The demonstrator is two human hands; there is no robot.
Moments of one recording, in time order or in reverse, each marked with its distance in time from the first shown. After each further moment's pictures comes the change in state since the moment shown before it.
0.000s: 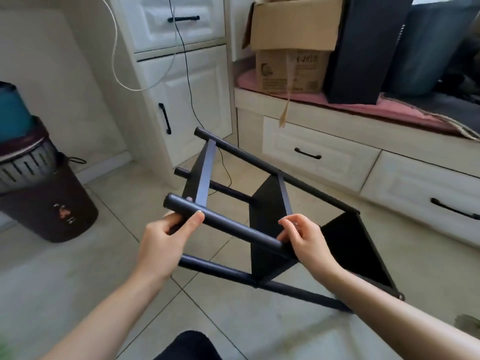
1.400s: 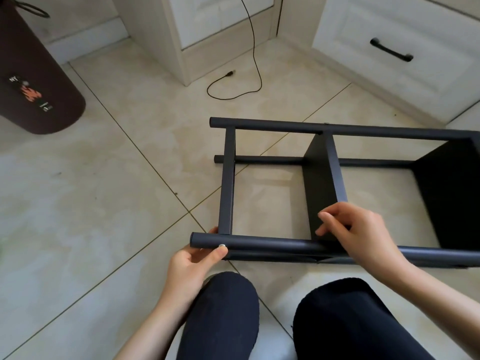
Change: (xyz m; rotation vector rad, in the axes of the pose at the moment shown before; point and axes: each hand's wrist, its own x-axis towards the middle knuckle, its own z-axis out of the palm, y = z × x) left_hand -0.067 -0.242 0.056 -0.345 -0.020 -0.615; right_hand 0.003 0.130 0.041 -0.440 -0.252 0.052
